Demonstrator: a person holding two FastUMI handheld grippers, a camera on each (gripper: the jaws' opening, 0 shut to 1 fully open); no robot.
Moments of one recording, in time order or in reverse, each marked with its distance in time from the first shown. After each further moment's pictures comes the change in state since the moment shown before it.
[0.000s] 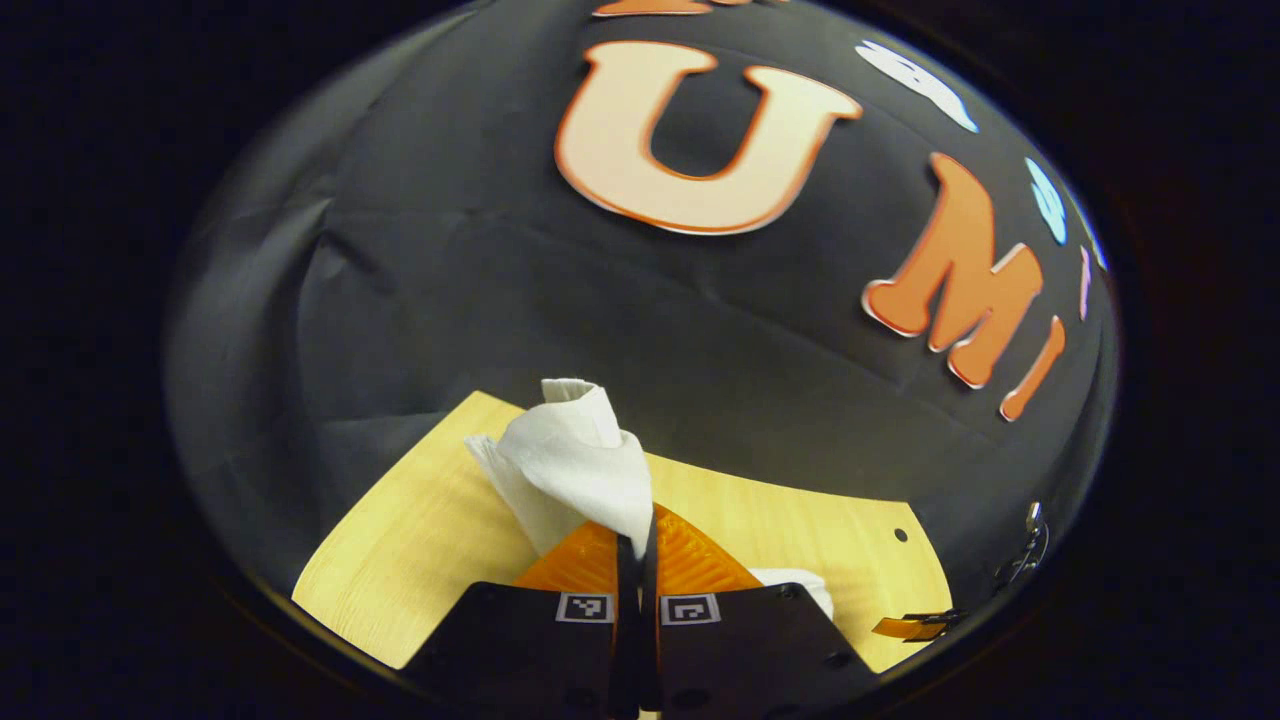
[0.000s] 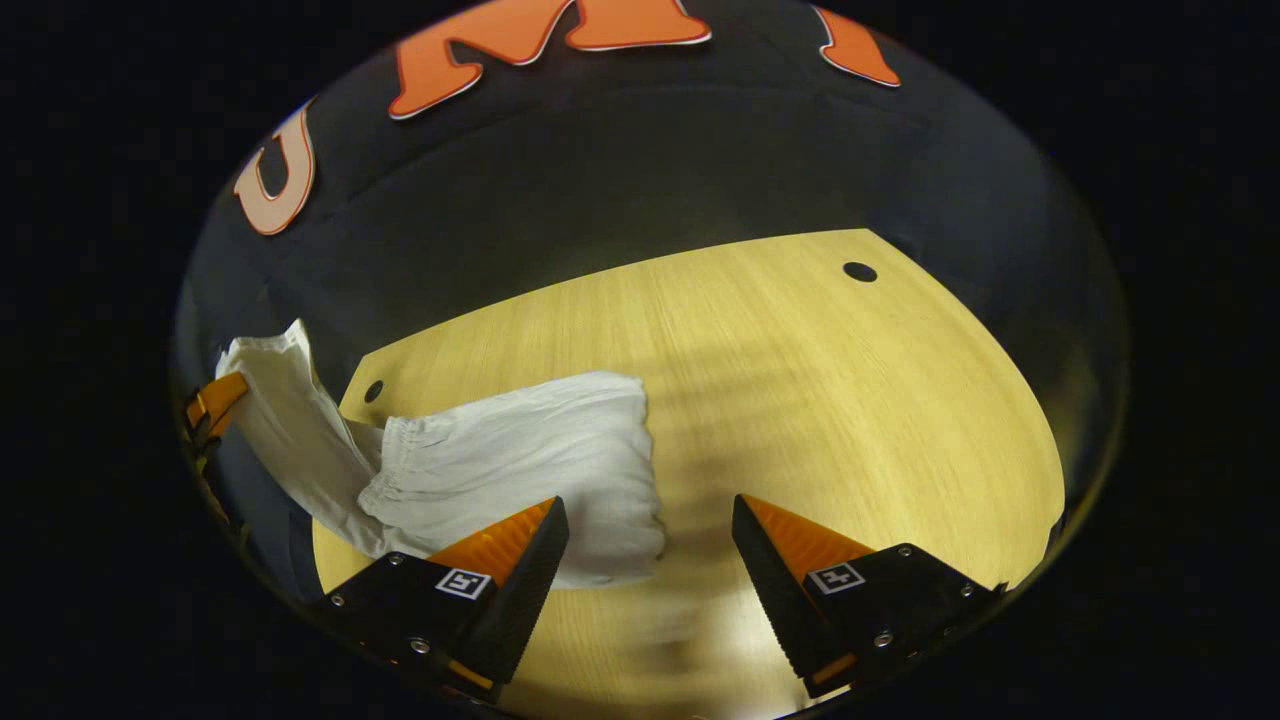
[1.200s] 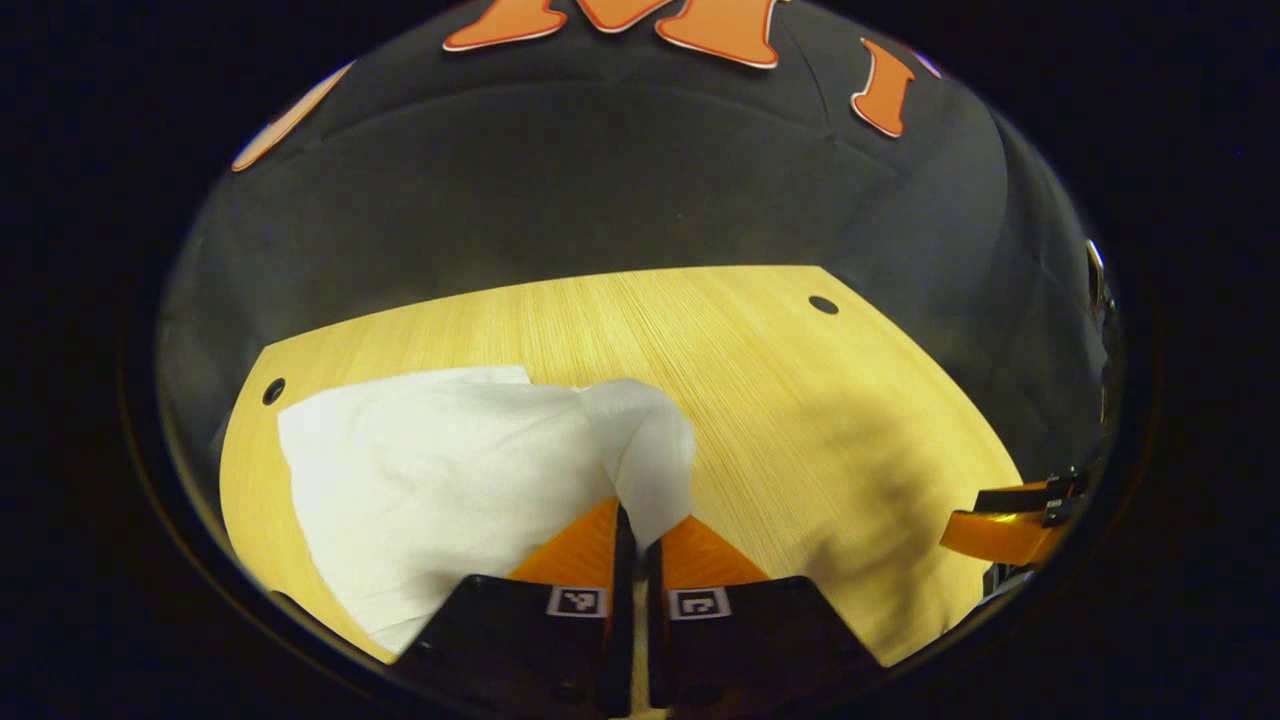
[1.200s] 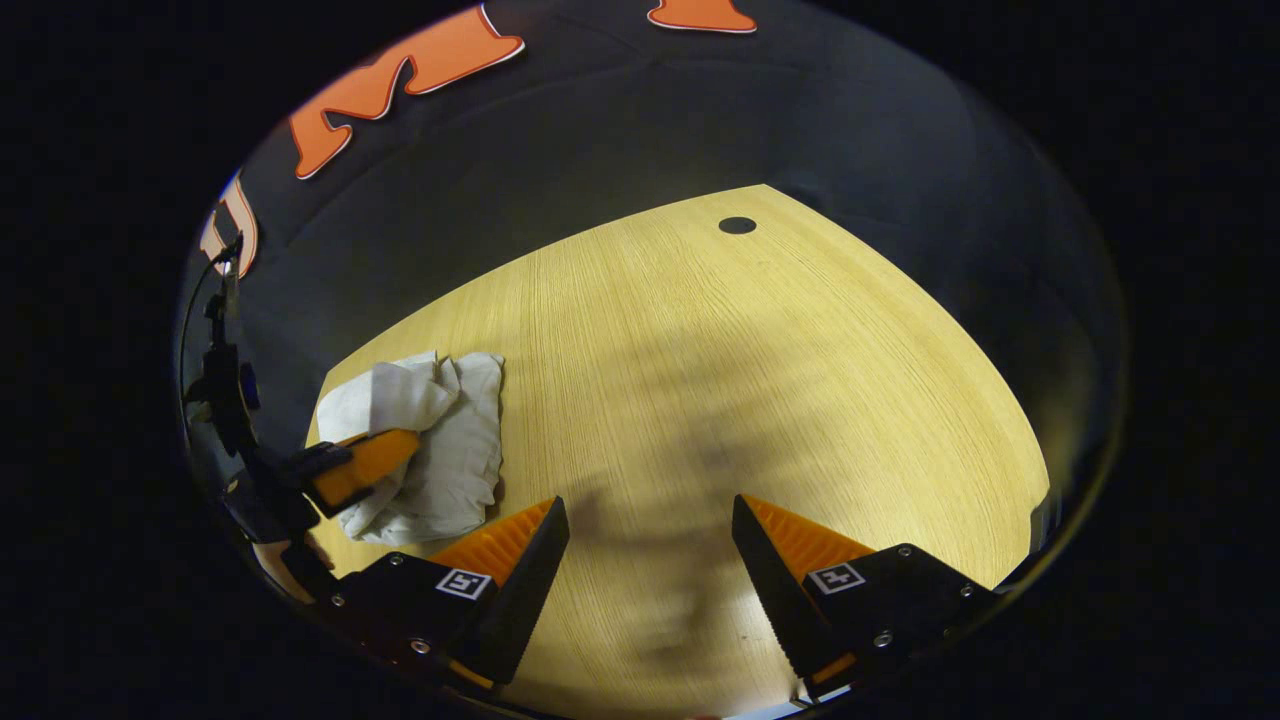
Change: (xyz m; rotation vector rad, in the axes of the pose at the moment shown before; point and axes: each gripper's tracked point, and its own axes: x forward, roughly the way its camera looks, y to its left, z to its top) left arm 0.069 -0.222 -0.275 0.412 0.424 -0.190; right arm -0.016 -0.137 -0.041 0.101 0.066 -0.027
